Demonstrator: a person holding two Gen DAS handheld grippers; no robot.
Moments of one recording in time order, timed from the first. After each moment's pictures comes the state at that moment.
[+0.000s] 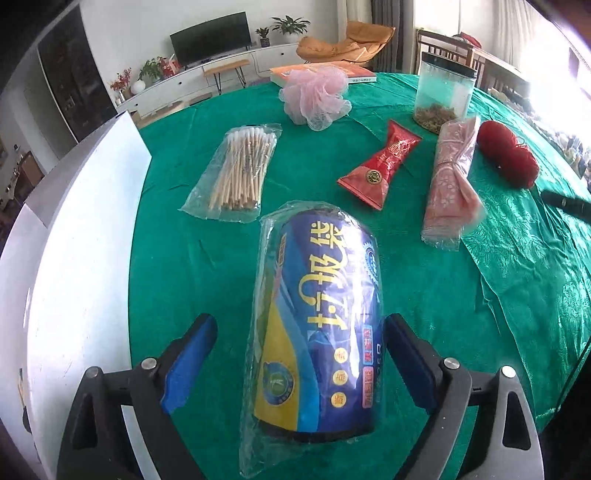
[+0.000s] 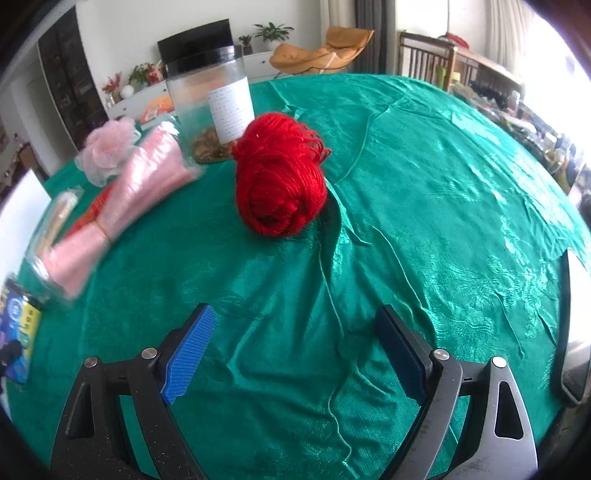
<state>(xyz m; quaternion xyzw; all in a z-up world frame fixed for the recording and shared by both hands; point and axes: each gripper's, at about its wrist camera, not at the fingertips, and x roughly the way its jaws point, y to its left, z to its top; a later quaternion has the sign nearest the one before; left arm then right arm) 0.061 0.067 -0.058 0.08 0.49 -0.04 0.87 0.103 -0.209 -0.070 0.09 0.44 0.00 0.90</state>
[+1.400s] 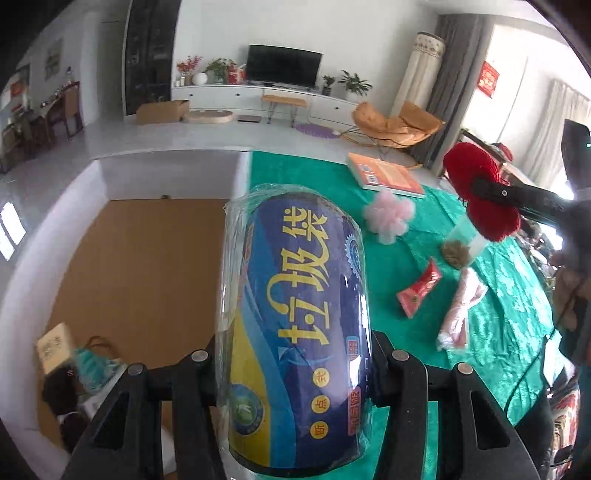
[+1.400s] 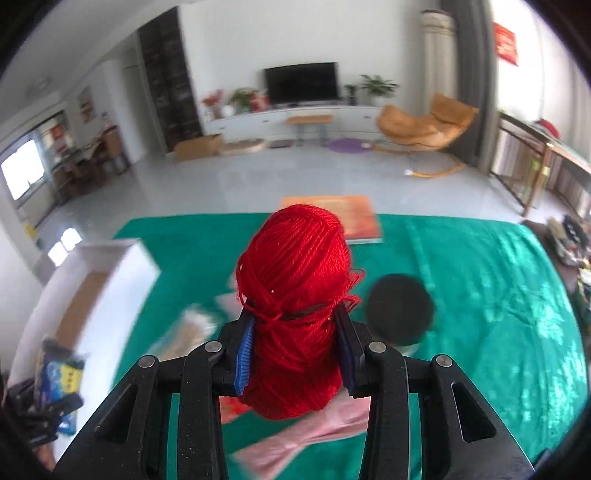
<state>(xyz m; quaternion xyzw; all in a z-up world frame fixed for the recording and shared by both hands) 0.014 0.220 0.054 -0.10 0.40 0.02 0.91 0.181 0.001 0.099 -0.01 0.38 0.24 0.89</state>
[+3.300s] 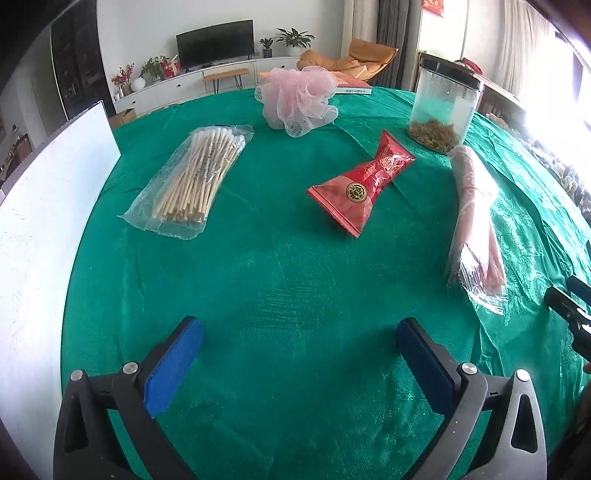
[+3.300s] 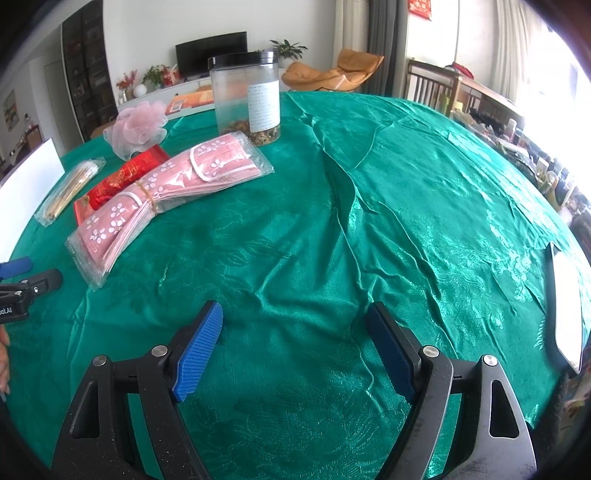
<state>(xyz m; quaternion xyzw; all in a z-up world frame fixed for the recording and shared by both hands) 0.090 0.044 -0.089 0.02 0.46 -0.05 0.89 0.047 -0.171 -0.095 0.01 0.41 -0.01 0.91</state>
